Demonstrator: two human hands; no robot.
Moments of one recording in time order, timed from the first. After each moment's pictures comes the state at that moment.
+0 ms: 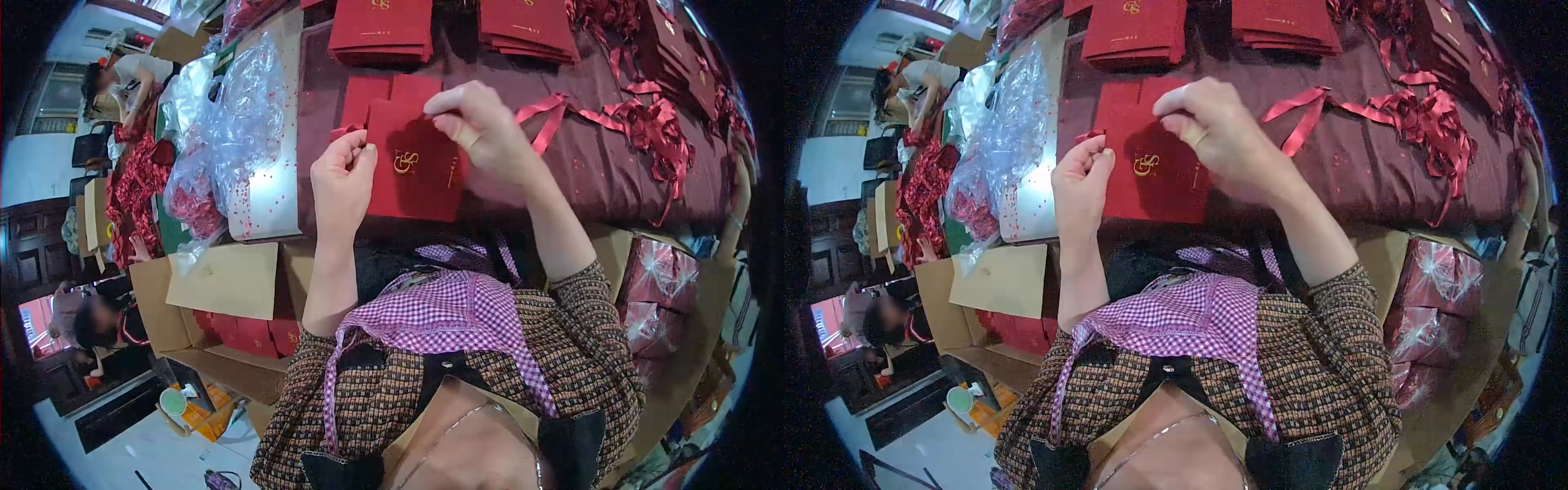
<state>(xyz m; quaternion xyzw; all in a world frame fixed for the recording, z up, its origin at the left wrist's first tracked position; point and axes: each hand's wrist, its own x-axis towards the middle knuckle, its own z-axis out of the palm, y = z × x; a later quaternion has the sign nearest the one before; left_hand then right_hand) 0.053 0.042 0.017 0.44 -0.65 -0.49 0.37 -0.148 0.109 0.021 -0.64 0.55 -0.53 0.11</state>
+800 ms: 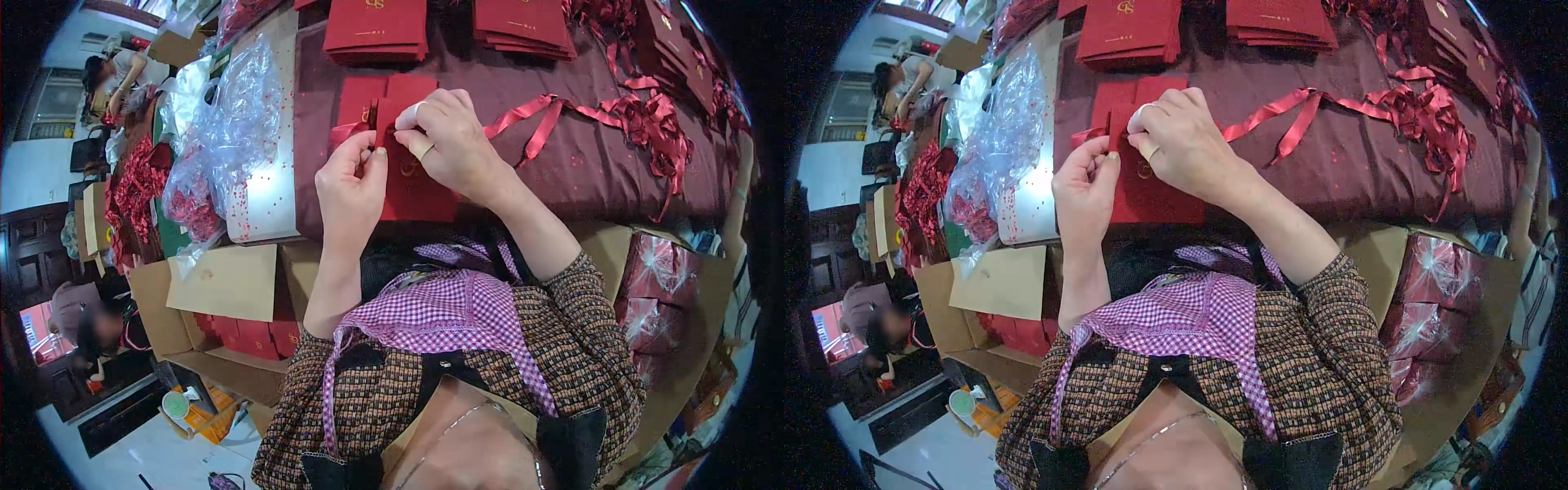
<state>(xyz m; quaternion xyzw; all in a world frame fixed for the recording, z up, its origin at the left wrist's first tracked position) 0.045 0.056 0.025 0.40 -0.72 -0.41 0.40 -0.117 0.093 0.012 -0.67 0.53 -0.51 0.00</state>
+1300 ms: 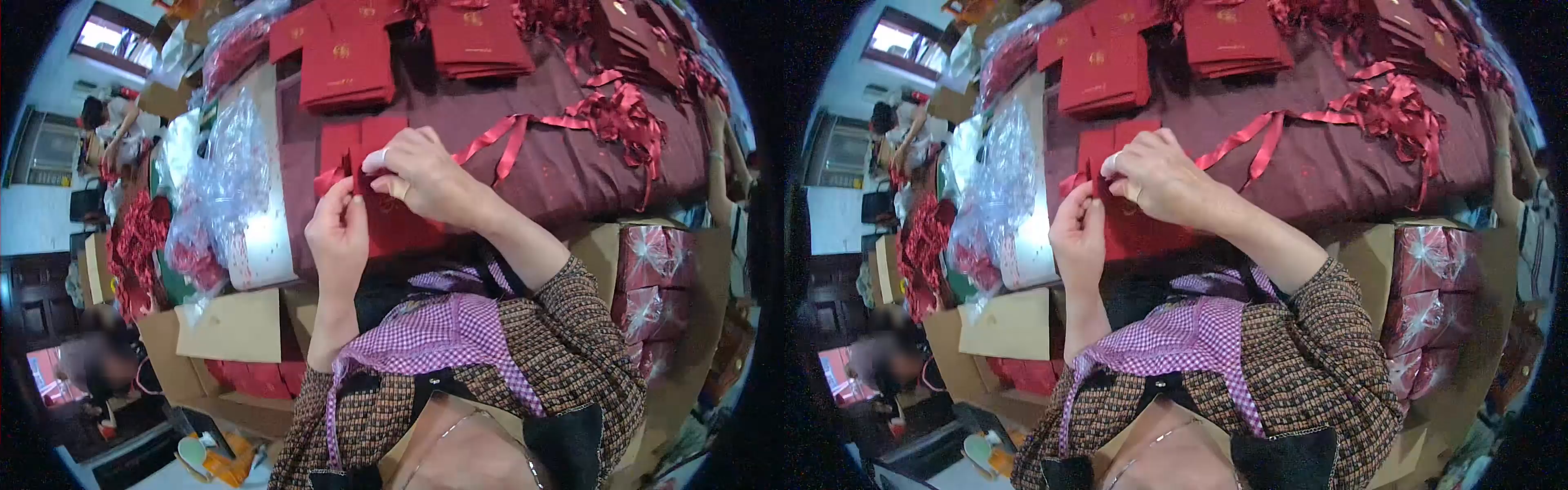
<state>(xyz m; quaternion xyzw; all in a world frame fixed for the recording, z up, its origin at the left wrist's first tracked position) 0.048 0.061 0.025 0.38 -0.74 -0.40 0.40 -0.125 0.103 0.024 -0.70 0.53 -0.48 0.06</state>
